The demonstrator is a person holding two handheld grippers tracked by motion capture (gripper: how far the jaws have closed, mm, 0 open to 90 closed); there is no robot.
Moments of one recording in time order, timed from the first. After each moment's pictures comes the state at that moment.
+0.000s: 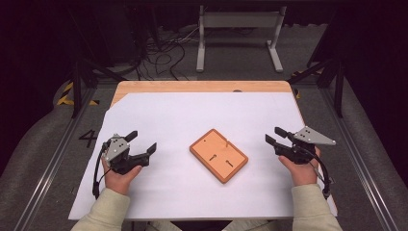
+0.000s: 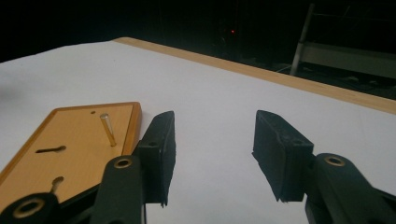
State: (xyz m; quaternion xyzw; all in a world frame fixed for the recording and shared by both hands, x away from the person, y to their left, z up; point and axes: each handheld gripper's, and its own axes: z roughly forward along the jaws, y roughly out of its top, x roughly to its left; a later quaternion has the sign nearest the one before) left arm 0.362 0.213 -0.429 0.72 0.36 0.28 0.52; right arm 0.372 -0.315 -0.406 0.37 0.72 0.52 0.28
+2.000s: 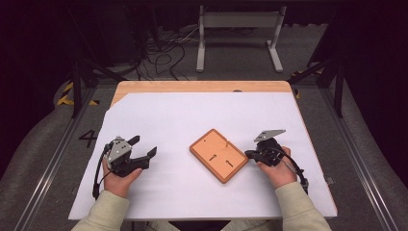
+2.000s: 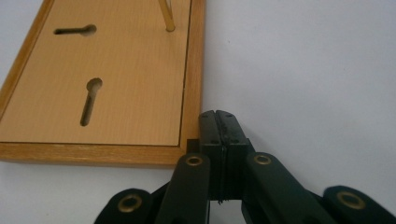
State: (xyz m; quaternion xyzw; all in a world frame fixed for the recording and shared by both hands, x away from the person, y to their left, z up) left arm 0.360 0.212 -0.434 0.74 0.38 0.25 0.50; right arm 0.398 -0.246 -0.437 0.37 0.86 0.32 0.12
